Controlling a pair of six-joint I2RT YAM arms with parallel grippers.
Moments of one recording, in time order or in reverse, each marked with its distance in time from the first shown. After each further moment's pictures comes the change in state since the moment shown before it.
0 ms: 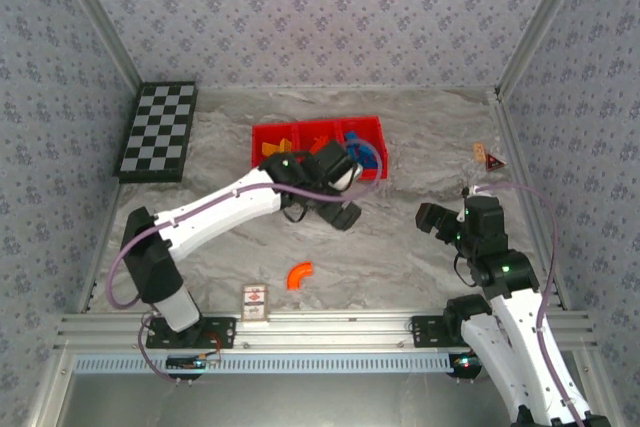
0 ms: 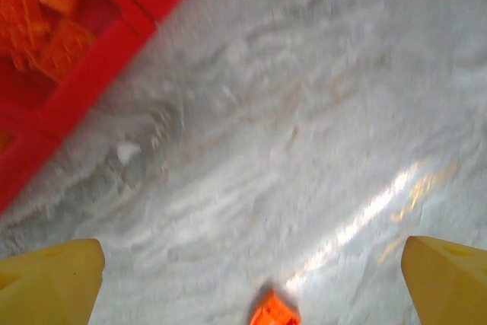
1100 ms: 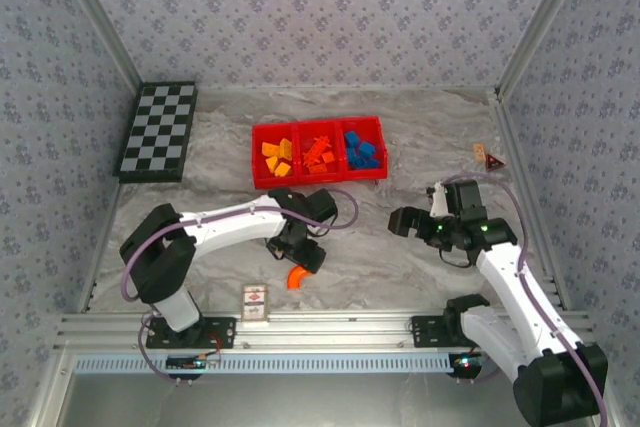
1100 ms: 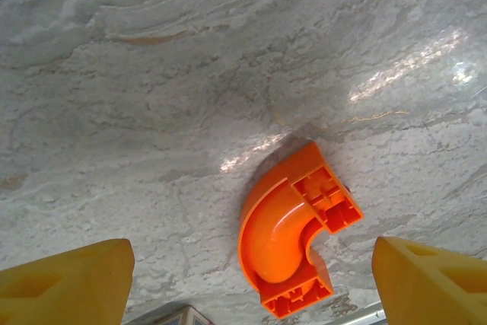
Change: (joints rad) left arm 0.016 0.019 -0.397 0.007 0.125 -0.233; right arm 0.005 0.318 0.026 0.005 -0.436 -0.032
